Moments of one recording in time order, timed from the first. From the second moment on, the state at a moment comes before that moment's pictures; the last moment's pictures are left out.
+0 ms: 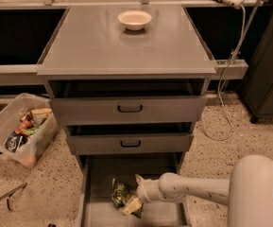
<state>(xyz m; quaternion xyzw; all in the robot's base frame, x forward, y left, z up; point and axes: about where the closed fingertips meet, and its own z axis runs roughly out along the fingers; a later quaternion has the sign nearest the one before) 0.516 0.015 0.265 -0.50 0.77 0.25 0.31</state>
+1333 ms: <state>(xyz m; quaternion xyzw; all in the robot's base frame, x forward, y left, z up) 0.532 0.030 0.106 -0.49 0.78 0.30 0.26</state>
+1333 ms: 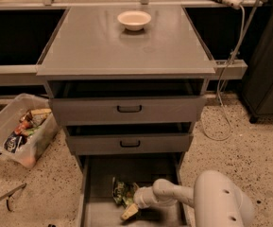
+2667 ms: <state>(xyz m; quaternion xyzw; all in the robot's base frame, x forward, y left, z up) 0.533 0.030 0.114 -0.49 0.78 0.30 0.26</state>
